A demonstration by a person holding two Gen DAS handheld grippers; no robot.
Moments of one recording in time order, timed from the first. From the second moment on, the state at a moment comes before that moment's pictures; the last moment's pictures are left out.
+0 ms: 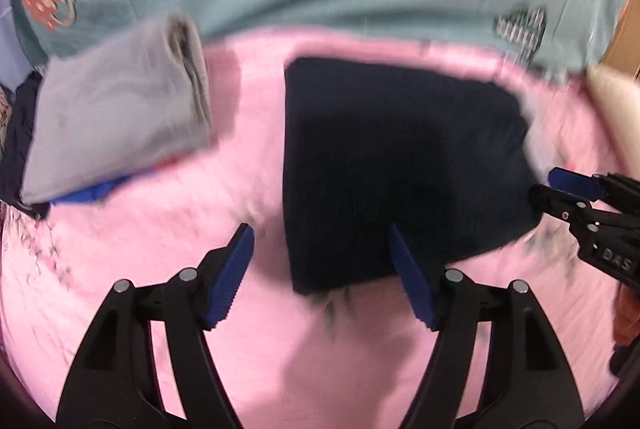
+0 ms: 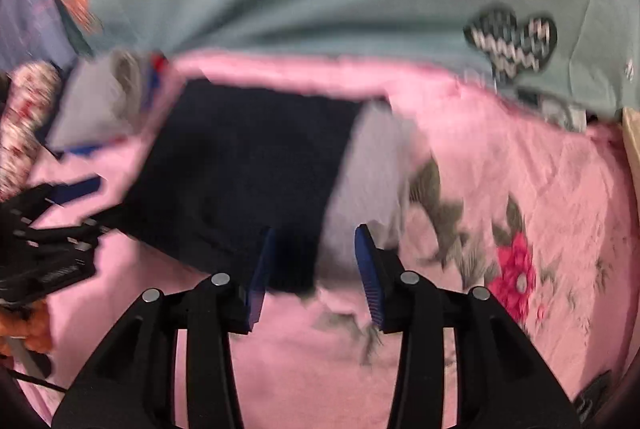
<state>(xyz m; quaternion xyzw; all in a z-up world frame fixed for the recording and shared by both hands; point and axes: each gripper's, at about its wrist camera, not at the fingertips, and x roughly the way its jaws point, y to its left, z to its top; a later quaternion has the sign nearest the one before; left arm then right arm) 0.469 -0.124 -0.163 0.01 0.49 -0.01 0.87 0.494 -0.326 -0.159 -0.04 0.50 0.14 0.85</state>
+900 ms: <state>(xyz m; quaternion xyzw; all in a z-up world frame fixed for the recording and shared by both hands) 0.312 -0.150 -0.012 0.02 0.42 -0.03 0.91 0.301 -0.324 -0.030 0.02 0.42 0.09 0.90</state>
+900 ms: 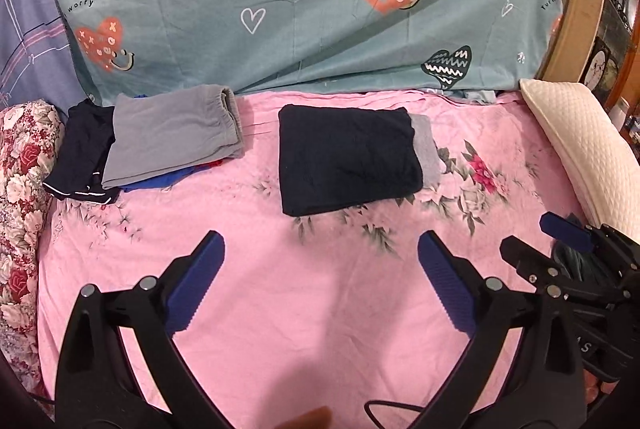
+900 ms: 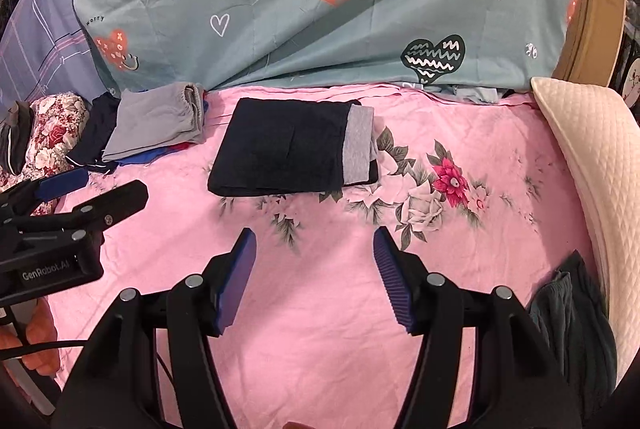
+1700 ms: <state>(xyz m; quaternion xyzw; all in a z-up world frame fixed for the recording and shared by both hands) 0.271 -0.147 -0.001 0.03 0.42 -0.03 0.91 0.272 -0.312 -0.017 0.01 0.41 0.08 0.91</state>
